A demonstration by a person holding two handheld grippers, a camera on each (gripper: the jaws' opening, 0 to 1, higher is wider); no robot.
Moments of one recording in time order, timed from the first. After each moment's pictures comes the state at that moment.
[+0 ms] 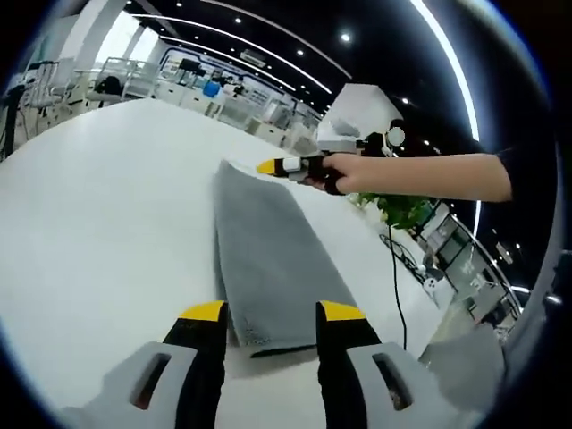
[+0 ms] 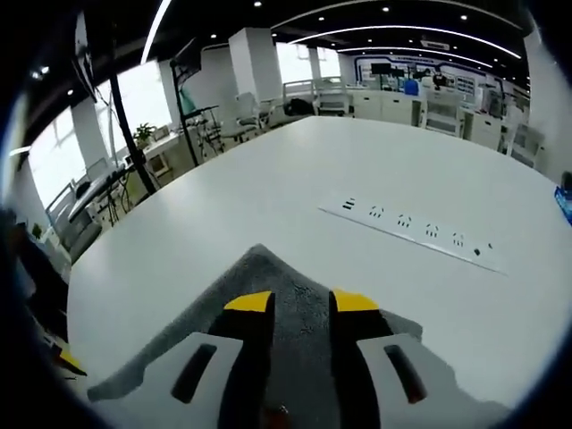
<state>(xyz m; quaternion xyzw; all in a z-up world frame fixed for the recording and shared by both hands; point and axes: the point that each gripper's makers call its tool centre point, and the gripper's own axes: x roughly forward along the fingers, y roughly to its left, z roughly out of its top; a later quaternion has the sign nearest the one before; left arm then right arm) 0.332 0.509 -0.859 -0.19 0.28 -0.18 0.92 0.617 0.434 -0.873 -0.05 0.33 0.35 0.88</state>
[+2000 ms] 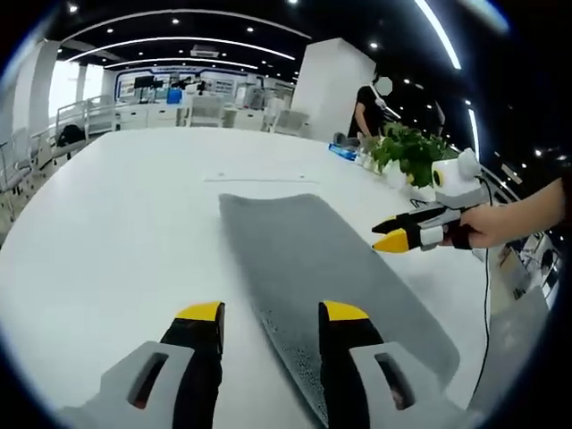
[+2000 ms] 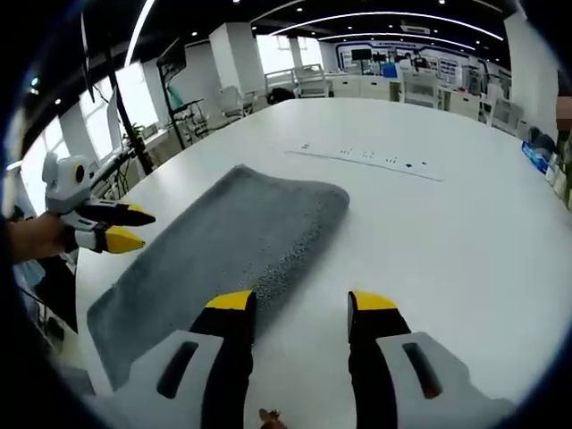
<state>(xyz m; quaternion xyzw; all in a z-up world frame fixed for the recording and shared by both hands) 0.476 0.526 -0.879 -0.04 0.30 -0.22 0.93 0.530 0.333 -0.896 -0.04 0.35 0.33 0.87</state>
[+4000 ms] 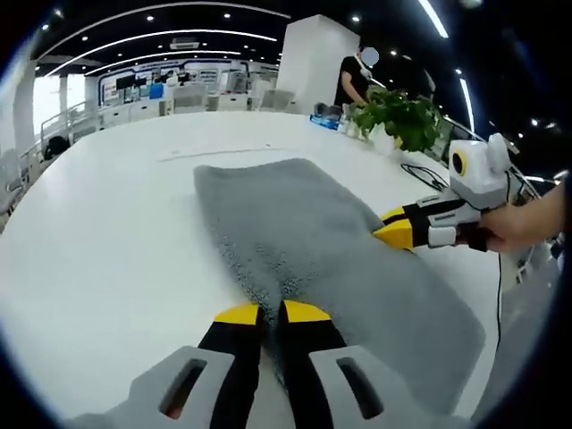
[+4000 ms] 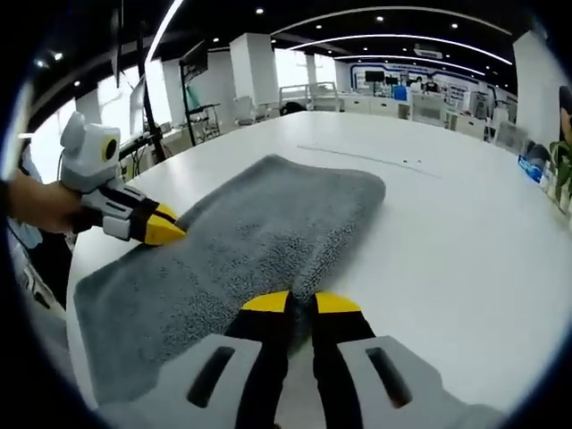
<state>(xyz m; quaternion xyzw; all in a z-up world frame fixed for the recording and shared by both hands) 0.455 0.439 -0.911 0.02 0.33 -0.24 0.91 0.482 0.292 -0.916 -0.06 0.30 0.34 0.89</state>
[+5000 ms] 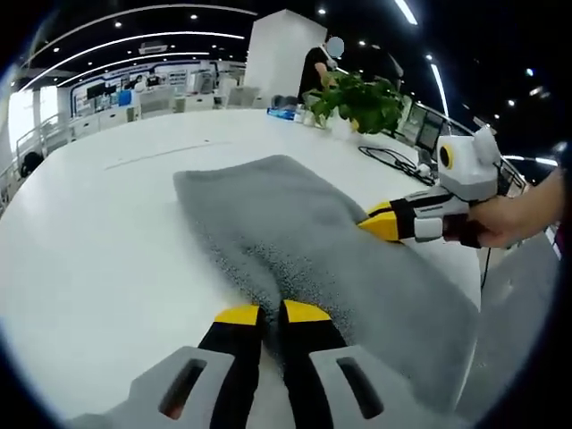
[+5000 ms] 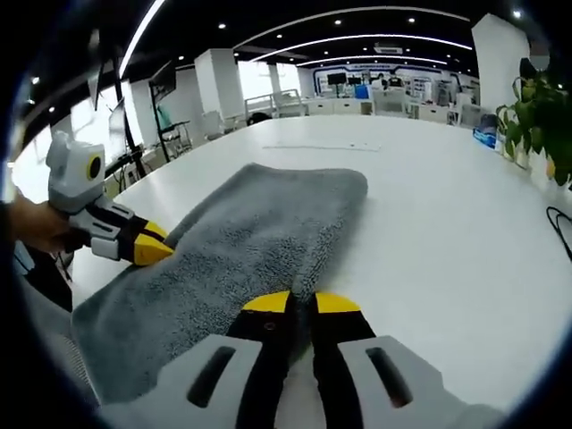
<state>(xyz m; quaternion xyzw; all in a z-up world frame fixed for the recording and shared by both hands) 0.412 0.378 -0.912 0.06 0.33 -0.31 0.89 0.434 0.240 -0.912 -0.04 0.32 0.28 0.91</state>
